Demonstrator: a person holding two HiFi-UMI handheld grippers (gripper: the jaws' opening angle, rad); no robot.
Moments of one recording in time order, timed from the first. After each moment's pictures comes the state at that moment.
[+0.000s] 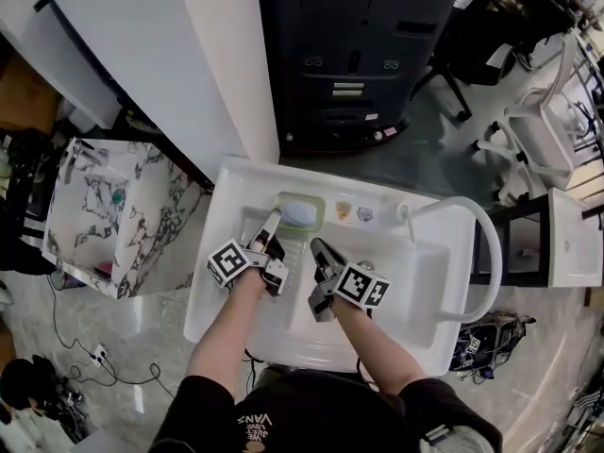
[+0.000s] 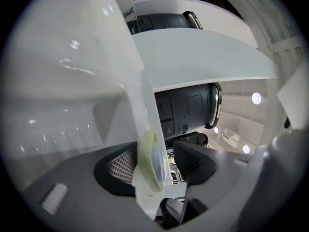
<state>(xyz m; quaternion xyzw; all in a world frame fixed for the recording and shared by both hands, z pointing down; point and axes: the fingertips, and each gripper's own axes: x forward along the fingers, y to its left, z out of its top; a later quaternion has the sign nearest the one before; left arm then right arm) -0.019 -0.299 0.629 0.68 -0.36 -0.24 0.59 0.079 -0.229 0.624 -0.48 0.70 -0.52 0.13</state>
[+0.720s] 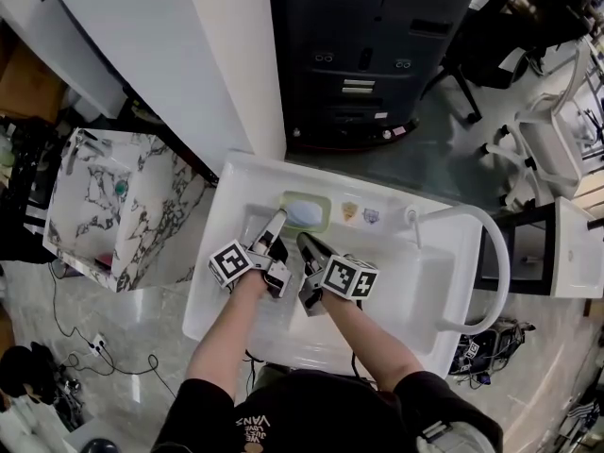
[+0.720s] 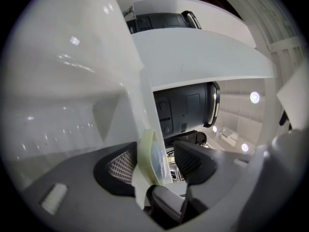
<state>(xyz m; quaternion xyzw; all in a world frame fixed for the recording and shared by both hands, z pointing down) -0.017 -0.294 0.628 0.69 -0.35 -0.24 0.59 0.042 -0.247 0.641 -0.45 0.73 -0.51 0.08</state>
